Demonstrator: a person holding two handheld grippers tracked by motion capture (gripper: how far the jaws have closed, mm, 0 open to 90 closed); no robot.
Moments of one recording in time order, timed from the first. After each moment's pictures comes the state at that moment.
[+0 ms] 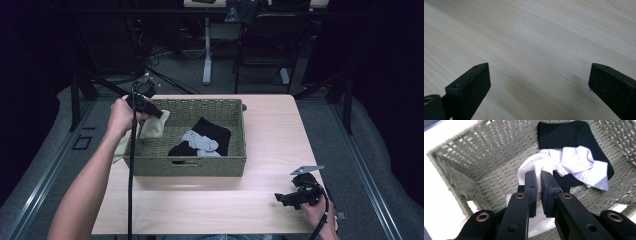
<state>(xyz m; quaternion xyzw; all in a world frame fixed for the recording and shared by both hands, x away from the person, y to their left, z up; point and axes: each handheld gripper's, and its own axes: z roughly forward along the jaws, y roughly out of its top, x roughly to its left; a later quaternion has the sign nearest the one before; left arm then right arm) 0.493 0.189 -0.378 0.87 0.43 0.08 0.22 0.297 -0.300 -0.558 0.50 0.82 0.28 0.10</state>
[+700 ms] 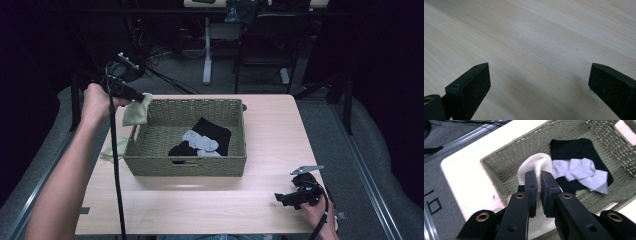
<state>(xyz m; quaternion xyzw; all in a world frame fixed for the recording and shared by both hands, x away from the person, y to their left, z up) 0.473 0.234 -0.317 0.85 0.45 0.14 0.24 0.298 -0.299 -0.559 0.49 0.82 0.28 0.10</state>
